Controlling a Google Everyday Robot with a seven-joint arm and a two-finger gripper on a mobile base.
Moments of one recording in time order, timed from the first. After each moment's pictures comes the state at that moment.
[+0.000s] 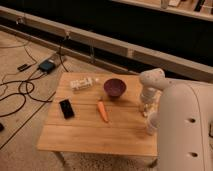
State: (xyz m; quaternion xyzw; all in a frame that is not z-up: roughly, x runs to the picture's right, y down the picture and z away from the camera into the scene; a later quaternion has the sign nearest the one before) arm 0.292 0.134 0.906 -0.19 0.34 0.73 0.56
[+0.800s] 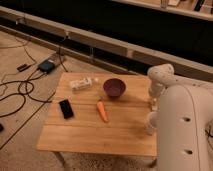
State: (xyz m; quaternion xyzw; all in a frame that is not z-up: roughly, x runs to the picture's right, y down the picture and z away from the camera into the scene) arm 0.331 0.090 0.934 -0.15 0.32 0.75 0.55
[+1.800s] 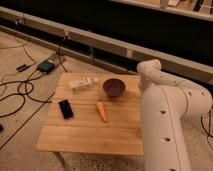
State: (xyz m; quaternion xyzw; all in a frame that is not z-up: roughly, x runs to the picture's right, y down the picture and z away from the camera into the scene) arm 0.249 0.067 0.980 -0.19 0.28 0.73 0.60
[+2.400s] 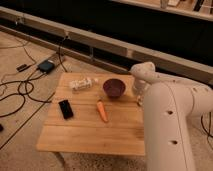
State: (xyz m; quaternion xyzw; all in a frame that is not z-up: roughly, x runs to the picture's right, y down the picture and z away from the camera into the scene) arm 0.223 0.108 0.943 -0.23 0.30 0.71 0.59
